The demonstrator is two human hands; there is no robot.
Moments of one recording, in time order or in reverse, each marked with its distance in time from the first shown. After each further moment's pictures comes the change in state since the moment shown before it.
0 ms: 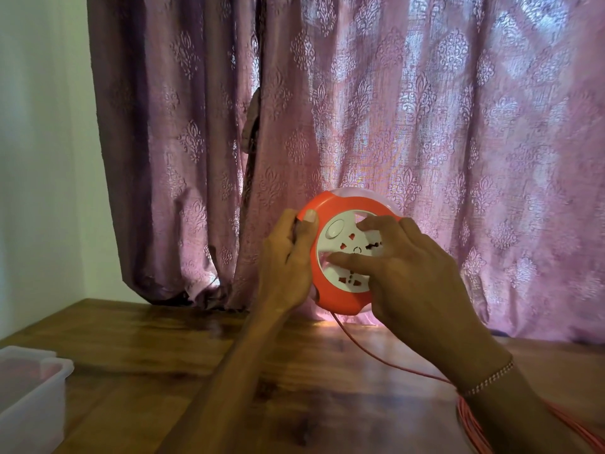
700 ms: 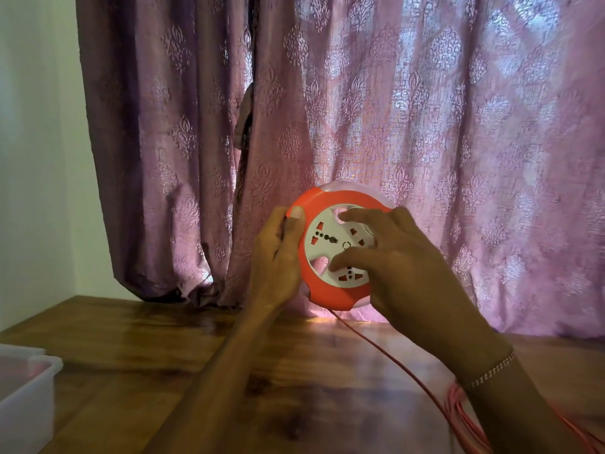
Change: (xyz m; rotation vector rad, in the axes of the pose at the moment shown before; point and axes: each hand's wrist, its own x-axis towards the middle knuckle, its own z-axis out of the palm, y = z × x) left_hand -0.003 0.003 0.000 -0.122 -0.039 -0.043; right_hand 0.002 0.008 -0.005 0.207 0.064 -0.095
